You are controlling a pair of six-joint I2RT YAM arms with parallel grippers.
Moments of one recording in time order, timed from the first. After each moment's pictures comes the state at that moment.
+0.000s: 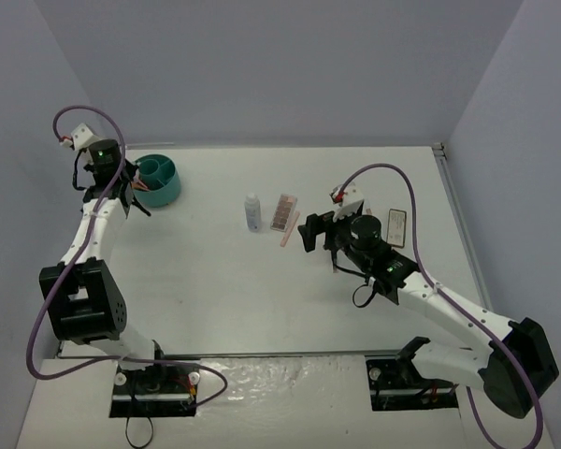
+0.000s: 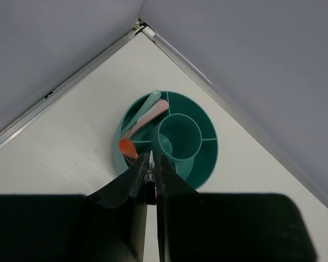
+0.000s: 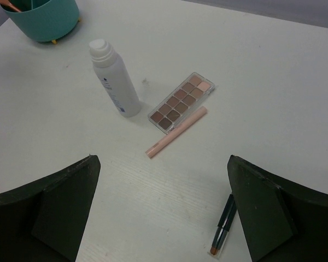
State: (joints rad) left arm 0.15 1.56 1.28 -0.08 -0.29 -0.55; right arm 0.65 1.10 0.66 0.19 0.13 0.17
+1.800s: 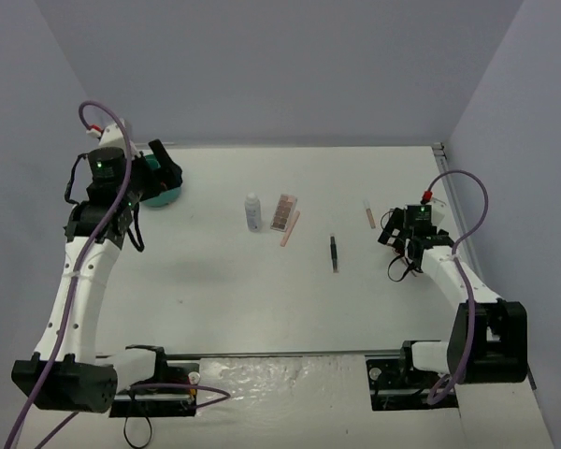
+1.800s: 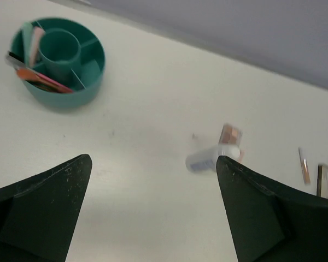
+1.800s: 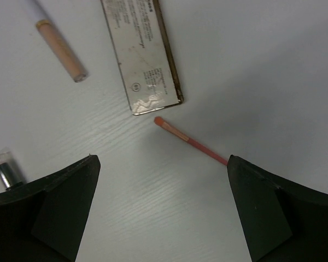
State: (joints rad) left arm -0.02 1.22 1.38 -0.52 -0.01 -0.41; right arm 0.03 1.25 0.69 -0.29 0.26 0.46
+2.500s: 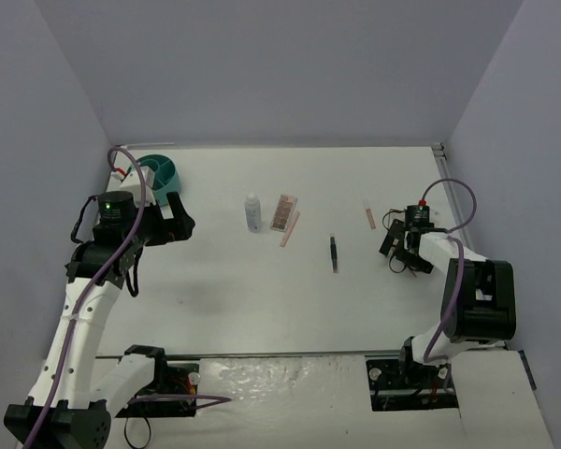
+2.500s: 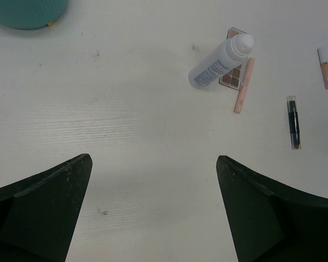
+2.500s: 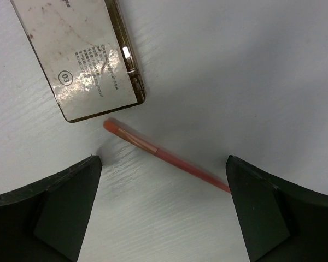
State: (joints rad) left arm -0.09 0.94 1.07 -0.69 0.15 -0.27; right arm -0.07 1.53 0.74 -0.32 0.19 0.41
